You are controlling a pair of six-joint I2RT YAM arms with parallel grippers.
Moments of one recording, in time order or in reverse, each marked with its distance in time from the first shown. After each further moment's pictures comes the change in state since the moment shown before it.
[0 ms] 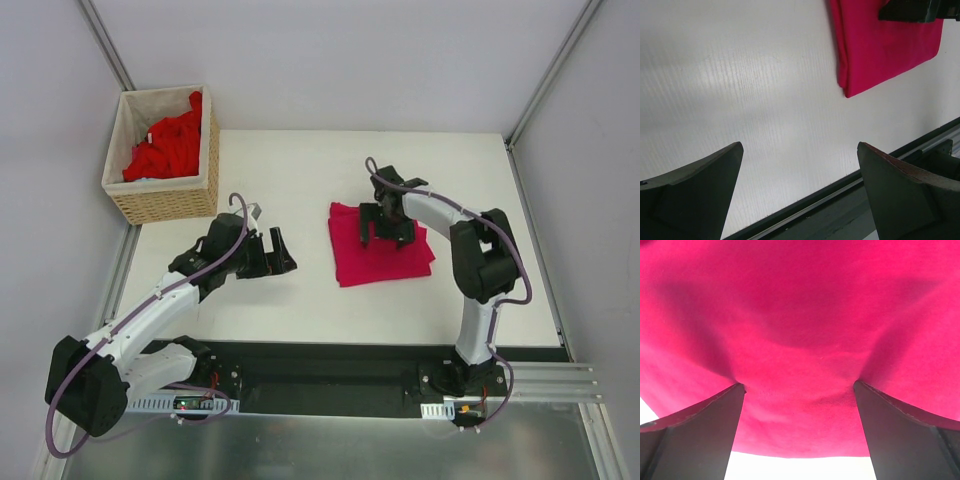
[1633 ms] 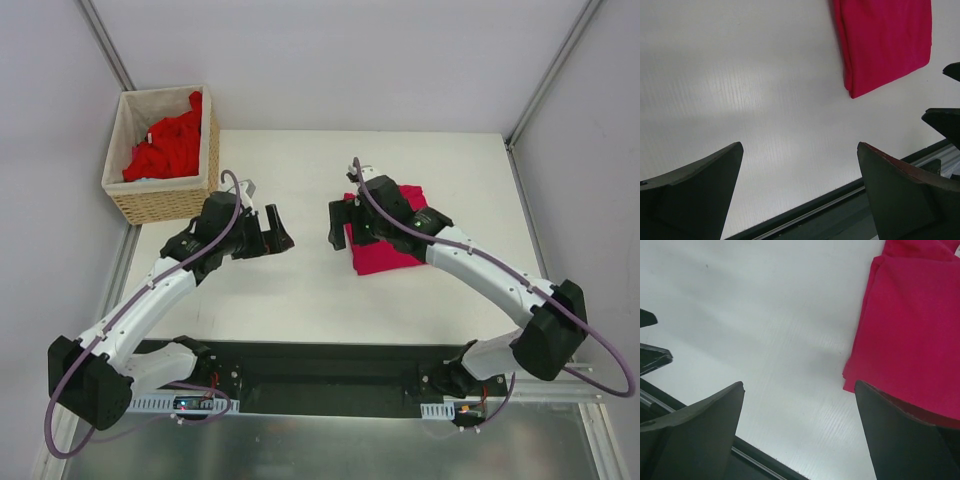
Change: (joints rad) left arm 0.027 0.046 0.206 -0.113 -0.055 0.026; right arm 0.289 -0.511 -0.152 0.181 0.042 -0.001
